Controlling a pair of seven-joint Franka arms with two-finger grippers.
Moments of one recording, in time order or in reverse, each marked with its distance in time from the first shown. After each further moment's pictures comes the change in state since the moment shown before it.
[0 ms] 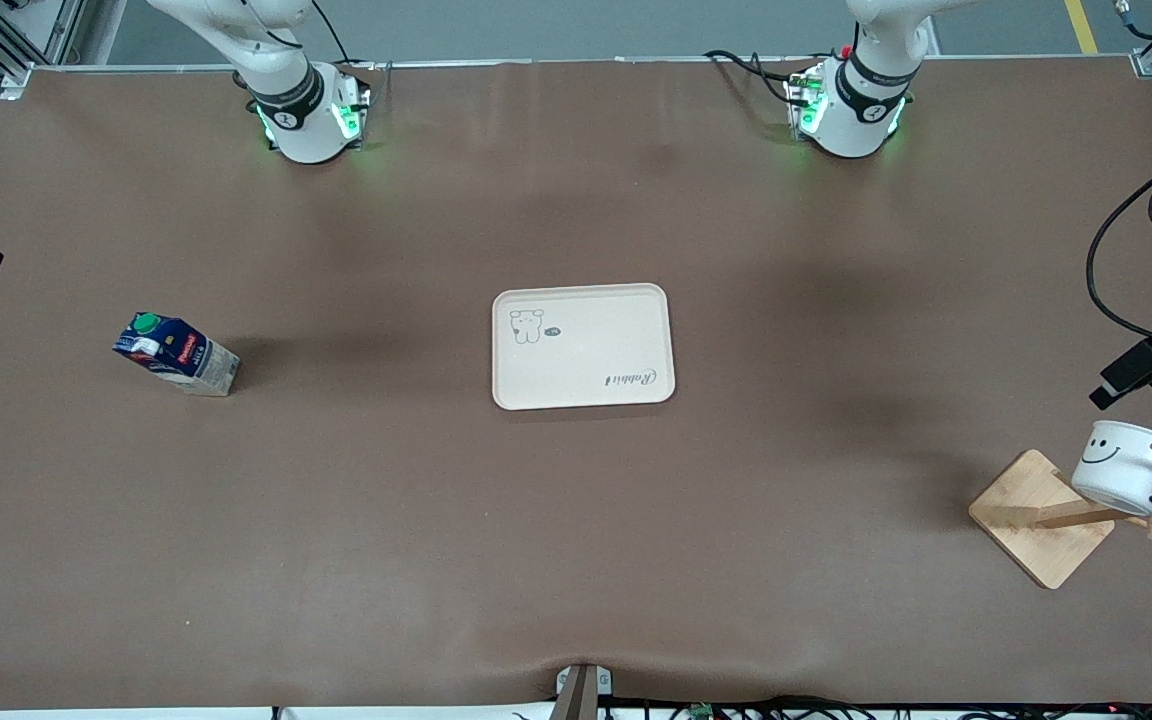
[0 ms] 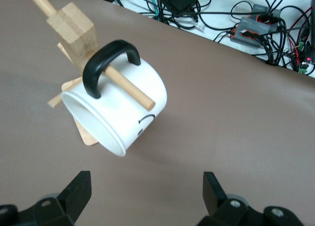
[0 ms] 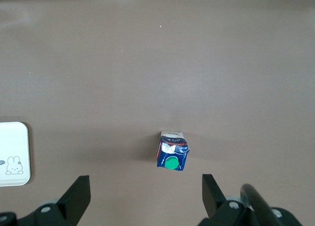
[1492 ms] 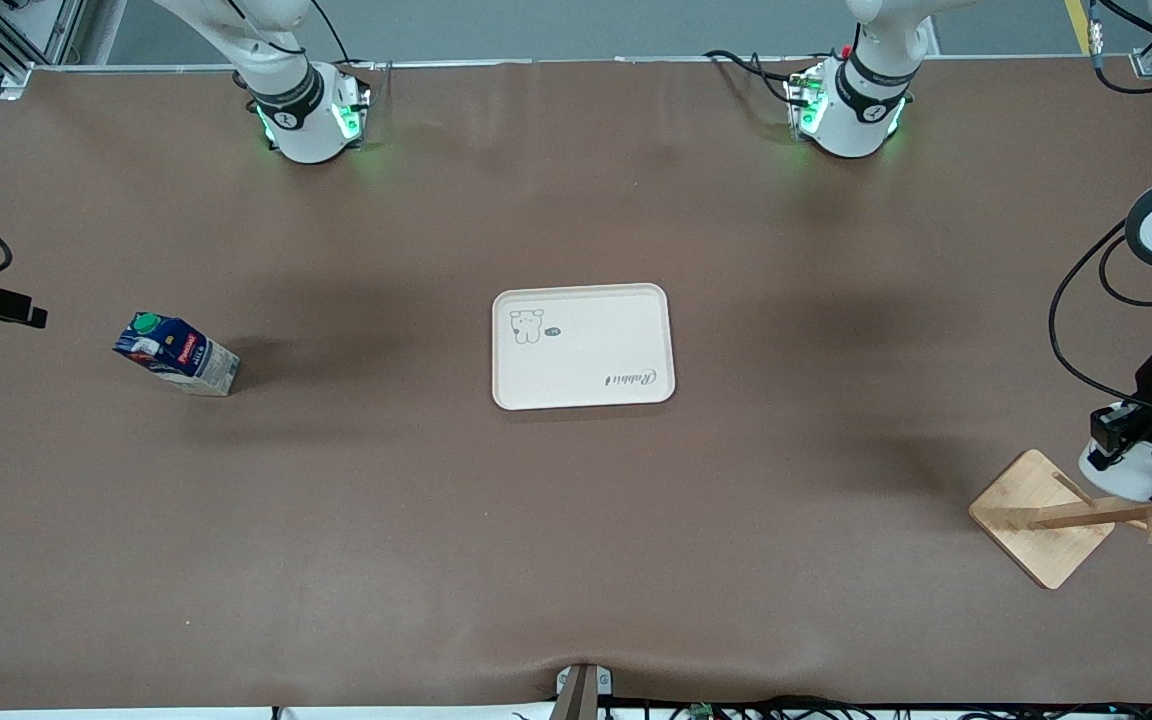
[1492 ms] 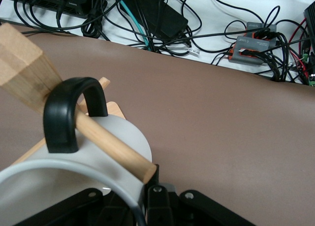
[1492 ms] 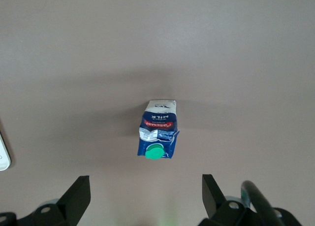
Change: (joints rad) left arm -0.003 0.152 -0.036 0.002 -0.045 0.277 0.149; right arm -0.082 0.197 0.002 -0.006 -0.001 -0.055 -0.008
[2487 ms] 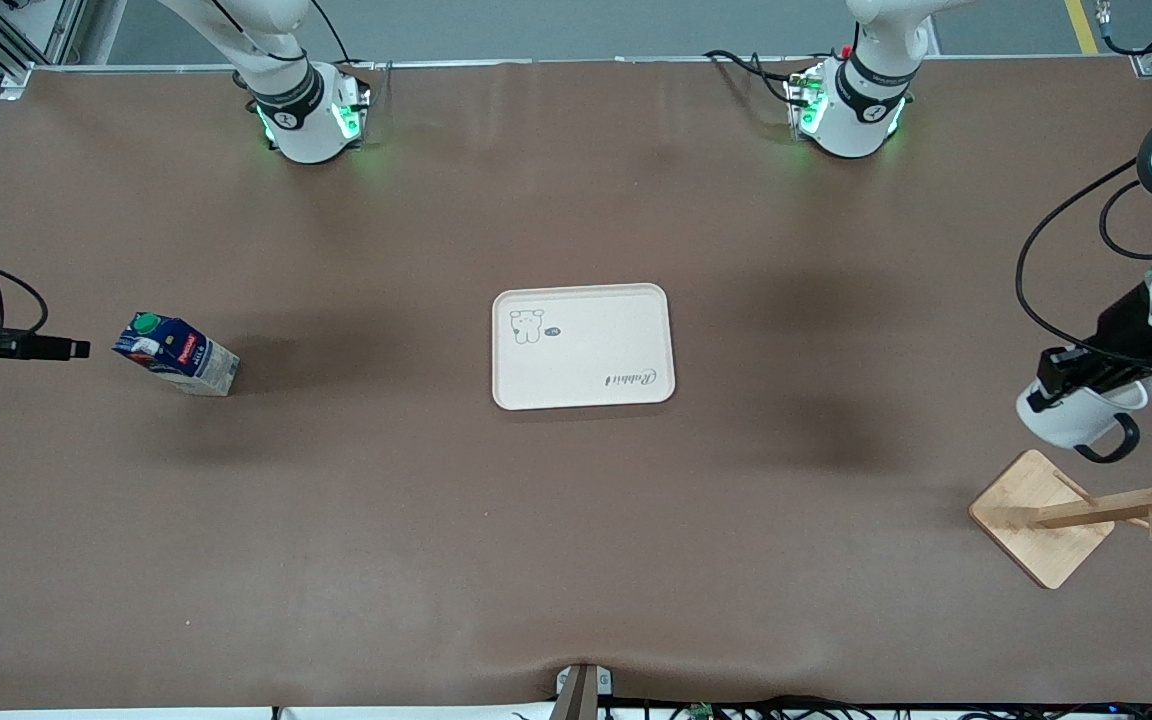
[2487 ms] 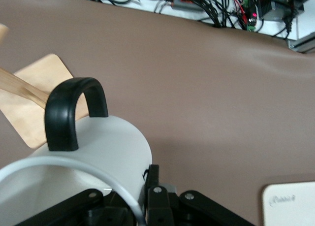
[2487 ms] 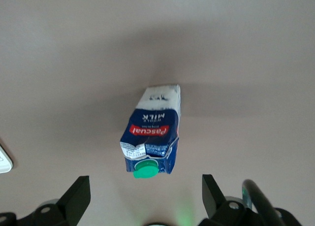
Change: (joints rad) left arm -0.002 -0.165 -0.105 0.009 0.007 -0.385 -0.094; right arm -0.071 0.173 -0.010 -0.042 0.057 -0.009 0.053
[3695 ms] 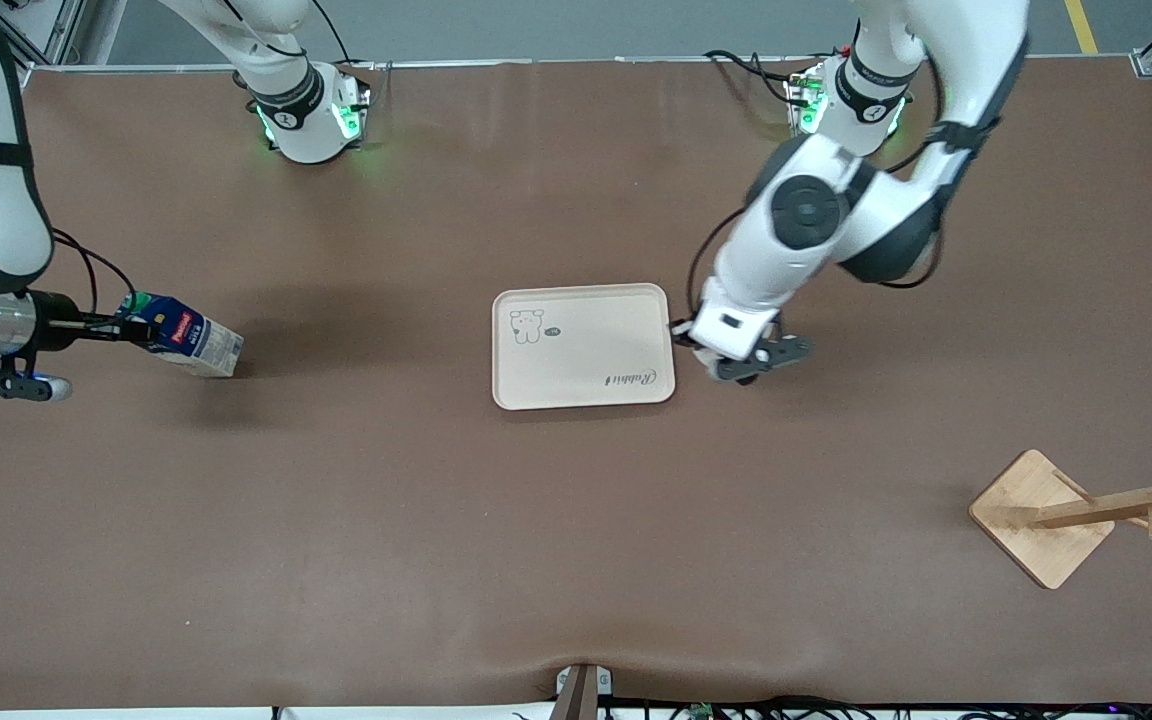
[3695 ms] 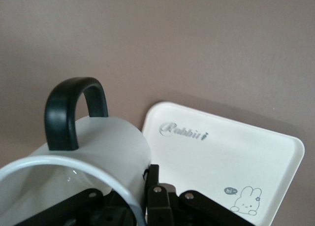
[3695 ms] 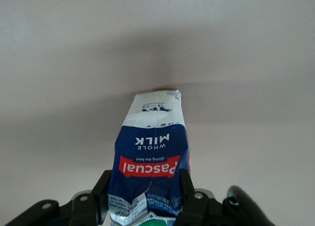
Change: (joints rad) left arm -0.446 0.316 -0.291 0.076 0.389 -0.024 -1.182; right arm 0.001 -0.151 0.009 -0.357 0.006 0.231 -0.029
